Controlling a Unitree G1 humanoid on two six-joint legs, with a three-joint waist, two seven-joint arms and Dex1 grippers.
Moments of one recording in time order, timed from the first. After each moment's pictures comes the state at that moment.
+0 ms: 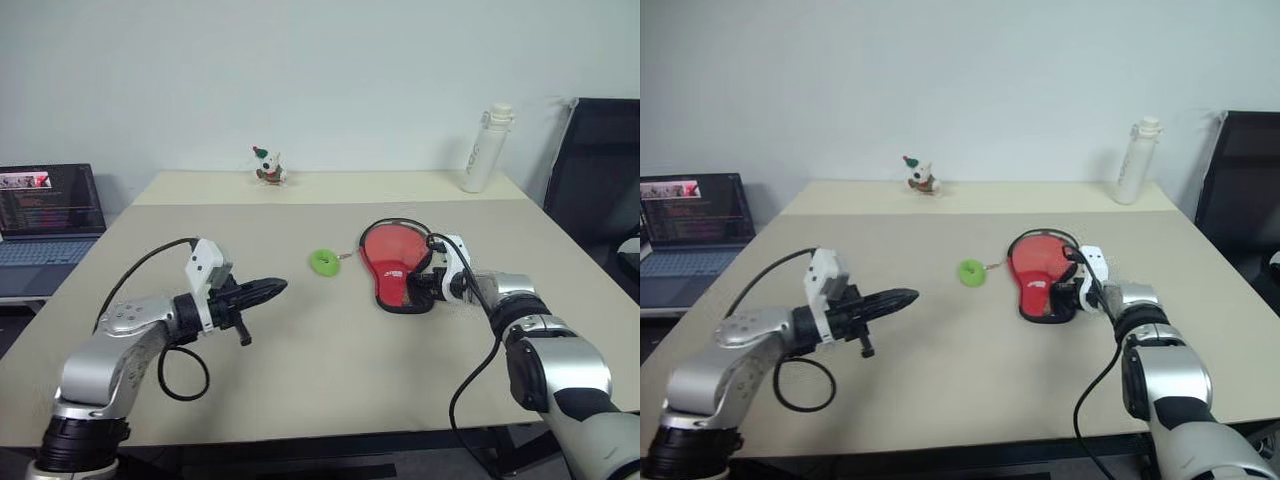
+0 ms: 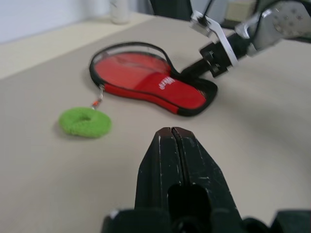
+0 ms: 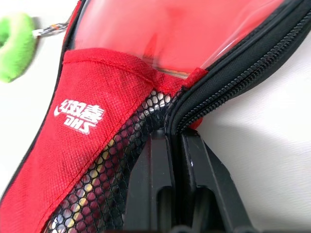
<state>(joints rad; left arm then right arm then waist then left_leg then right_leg) -0.34 0.76 0.18 -0.22 -0.56 0.58 -0.96 -1.16 -0.34 -0.15 1.22 0.11 0.56 0.65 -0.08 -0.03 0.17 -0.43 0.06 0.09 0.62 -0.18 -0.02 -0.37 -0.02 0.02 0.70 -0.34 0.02</state>
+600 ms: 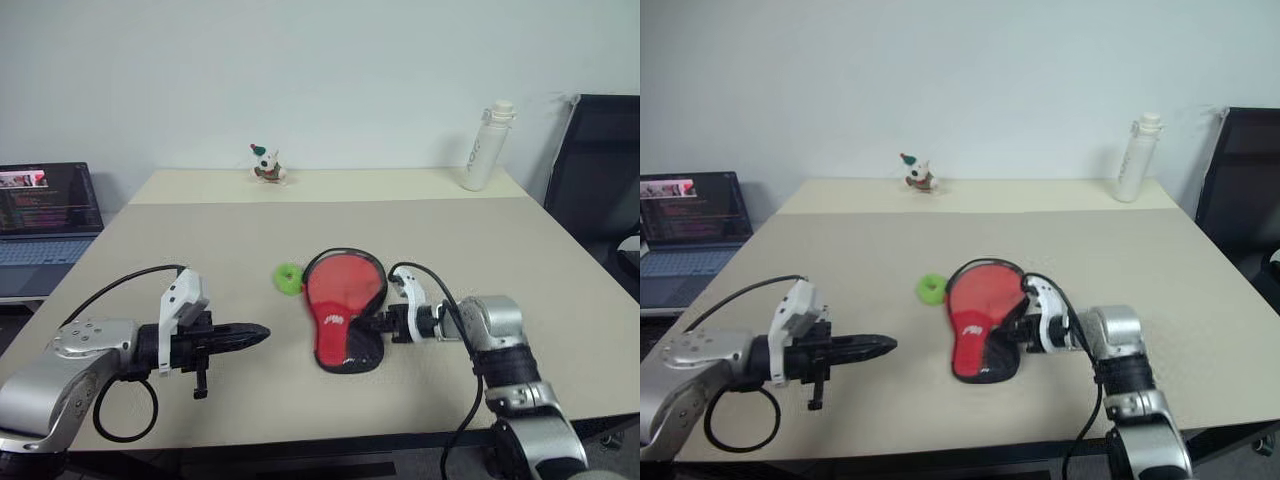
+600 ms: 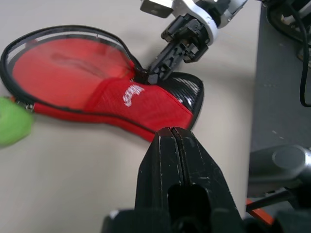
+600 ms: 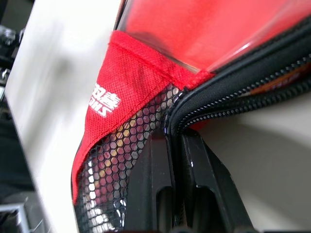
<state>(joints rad) -0.13 0.93 0.24 -0.35 -0.67 0.62 -1.14 -0.69 -0.17 -0.06 0.07 0.34 1.43 0.67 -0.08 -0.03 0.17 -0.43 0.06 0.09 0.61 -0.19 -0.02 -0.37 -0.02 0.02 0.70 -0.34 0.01</state>
